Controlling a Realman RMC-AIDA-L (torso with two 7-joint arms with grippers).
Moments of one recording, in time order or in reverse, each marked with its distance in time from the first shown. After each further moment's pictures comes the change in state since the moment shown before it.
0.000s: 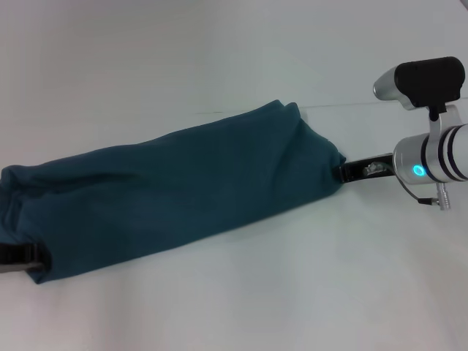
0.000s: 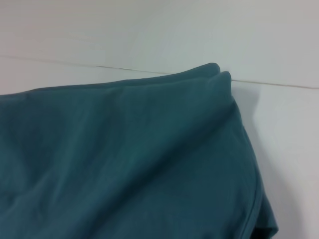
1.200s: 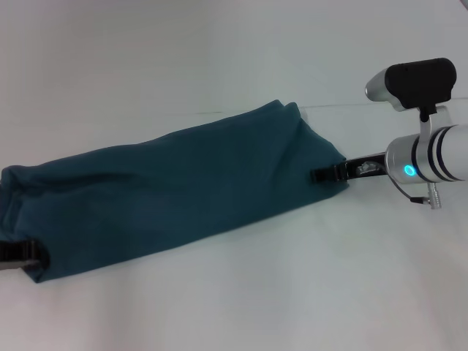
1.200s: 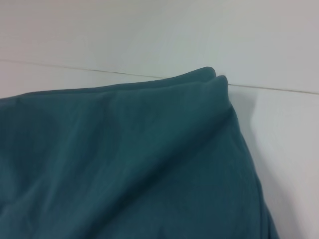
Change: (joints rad) left arm -0.008 0.008 0.000 -0.004 0.007 0.000 -0.006; right arm 0.035 0.003 -0.001 0.068 -0.006 0.070 0.000
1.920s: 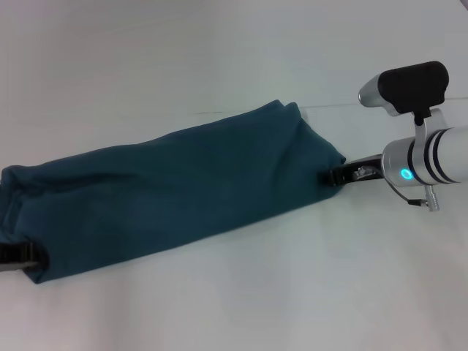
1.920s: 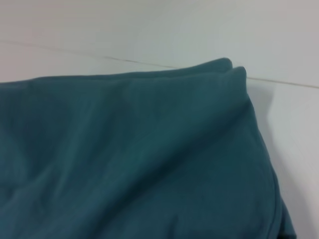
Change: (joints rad) left arm 0.011 -0.002 -0.002 0.005 -0.008 -0.001 0.008; right arm 0.007 0.002 -0.003 0.015 0.015 -0.007 -0.055
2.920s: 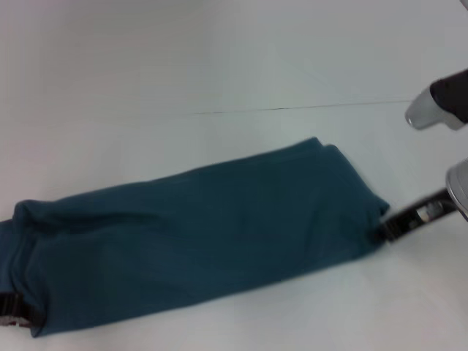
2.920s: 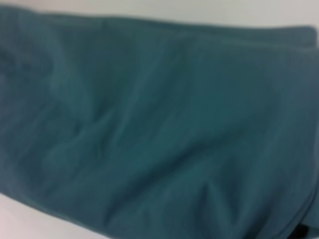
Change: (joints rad) left arm 0.004 0.067 -0.065 0.004 0.012 0.368 0.096; right arm -0.124 -0.037 0.066 -0.404 -0.134 -0.715 -0.011
